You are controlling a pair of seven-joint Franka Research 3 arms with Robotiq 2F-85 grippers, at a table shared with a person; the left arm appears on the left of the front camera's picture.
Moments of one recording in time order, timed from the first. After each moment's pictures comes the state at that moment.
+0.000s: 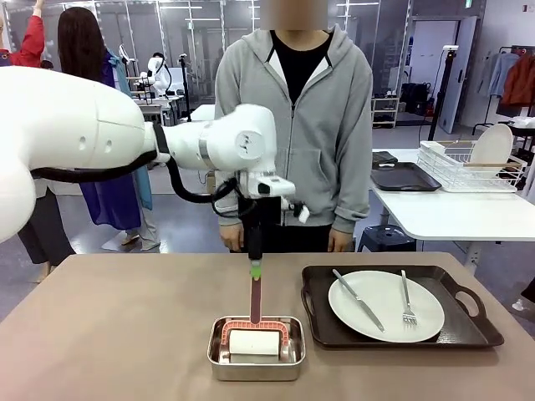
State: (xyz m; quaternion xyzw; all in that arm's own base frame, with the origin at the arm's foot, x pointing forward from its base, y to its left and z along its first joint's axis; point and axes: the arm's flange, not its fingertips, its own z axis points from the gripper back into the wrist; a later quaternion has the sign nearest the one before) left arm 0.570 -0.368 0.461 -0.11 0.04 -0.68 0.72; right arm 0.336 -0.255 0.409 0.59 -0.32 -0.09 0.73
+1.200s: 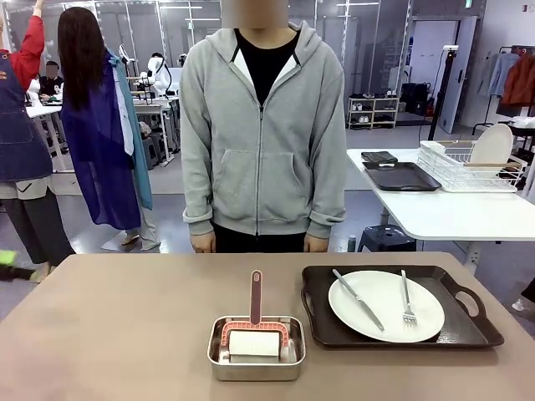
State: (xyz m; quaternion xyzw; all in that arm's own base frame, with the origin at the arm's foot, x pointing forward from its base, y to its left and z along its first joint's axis) left arm 0.394 0.225 0.359 -0.58 -0.24 -0.21 0.75; right arm 0.336 -0.255 0.410 0.59 -0.32 -0.09 0.73
